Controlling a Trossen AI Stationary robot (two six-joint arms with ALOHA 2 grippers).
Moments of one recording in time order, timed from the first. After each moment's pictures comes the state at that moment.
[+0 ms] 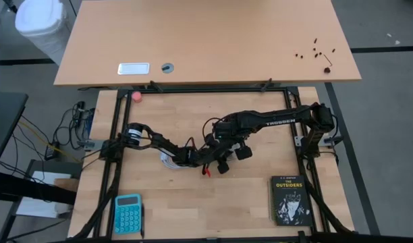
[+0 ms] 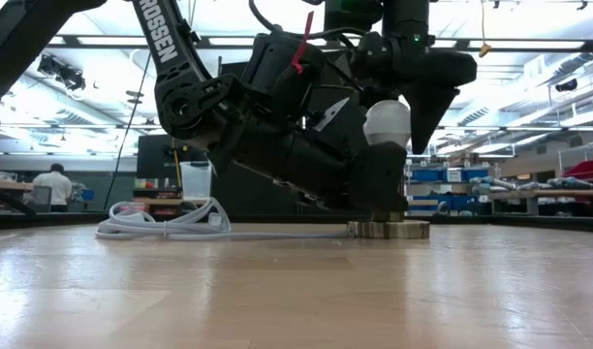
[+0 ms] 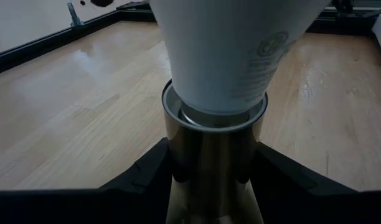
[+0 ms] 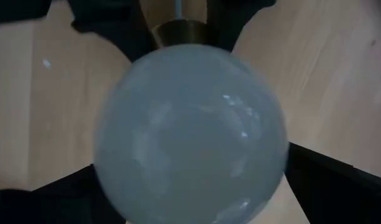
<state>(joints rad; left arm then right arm) -0.10 2.23 1.11 0.78 -0.52 -0.15 -0.03 1.80 1.47 -1.17 0.10 -0.29</state>
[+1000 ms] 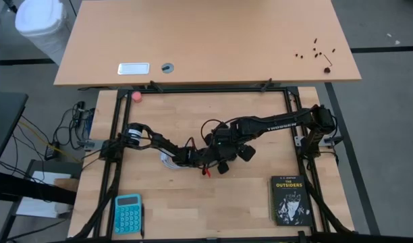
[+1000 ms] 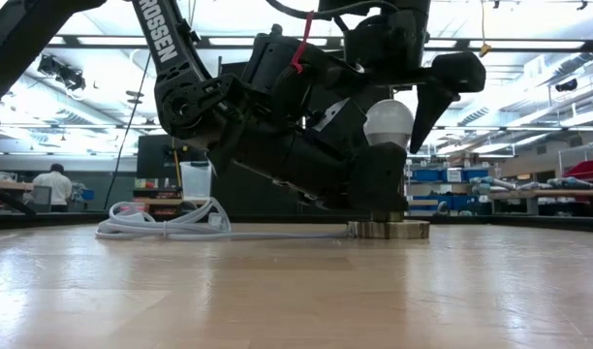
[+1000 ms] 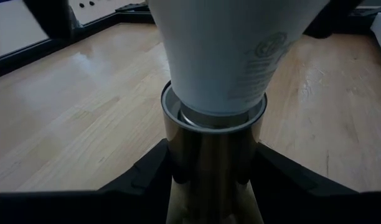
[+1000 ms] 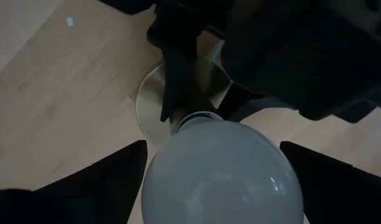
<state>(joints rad) -0.10 2.23 1.11 0.78 -0.52 -0.13 0.04 1.80 1.47 -1.08 0.13 -0.80</state>
